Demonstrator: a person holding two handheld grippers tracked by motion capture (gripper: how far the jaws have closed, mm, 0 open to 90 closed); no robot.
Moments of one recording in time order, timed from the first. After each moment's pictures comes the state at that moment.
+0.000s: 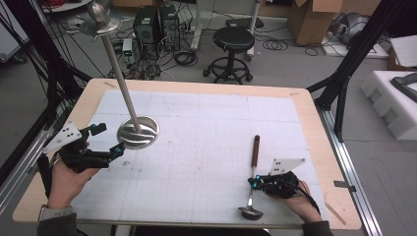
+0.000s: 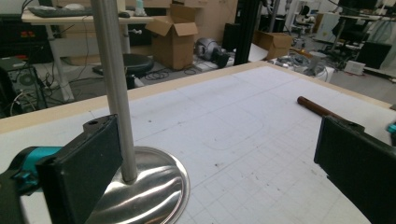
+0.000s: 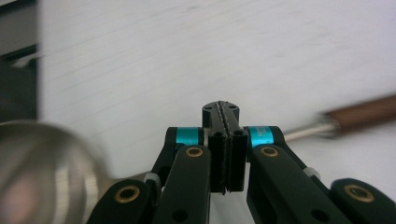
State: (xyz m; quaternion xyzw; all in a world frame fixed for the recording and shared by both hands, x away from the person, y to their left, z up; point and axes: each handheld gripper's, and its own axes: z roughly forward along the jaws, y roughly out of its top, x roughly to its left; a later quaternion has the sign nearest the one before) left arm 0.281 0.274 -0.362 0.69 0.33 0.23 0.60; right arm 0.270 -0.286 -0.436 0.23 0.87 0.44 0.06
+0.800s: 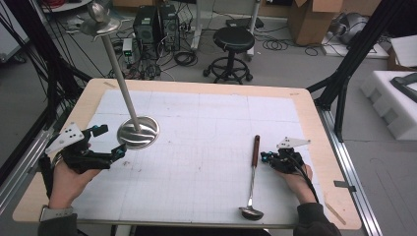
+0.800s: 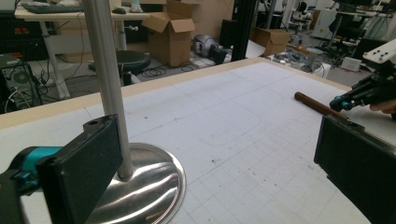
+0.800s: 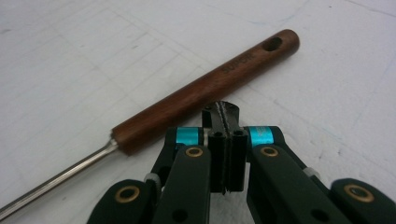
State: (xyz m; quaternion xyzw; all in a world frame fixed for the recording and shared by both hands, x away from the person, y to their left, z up) left arm 0.281 0.272 -0.366 0.69 0.34 0.23 0.59; right arm 0.334 -0.314 -0.450 0.39 0.82 0.40 0.15
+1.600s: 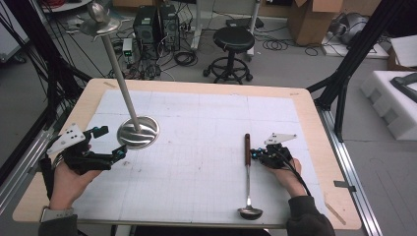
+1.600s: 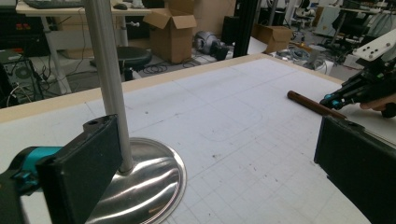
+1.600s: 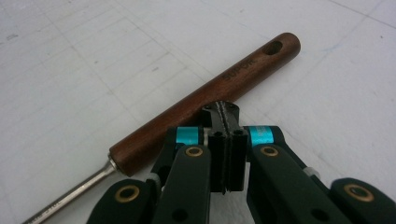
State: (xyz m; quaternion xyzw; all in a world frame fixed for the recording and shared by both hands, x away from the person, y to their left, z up) left arm 0.281 0.271 -0.369 0.69 0.34 0.23 0.59; right arm 0.350 -0.283 -0.450 0.35 0.84 0.39 0.14
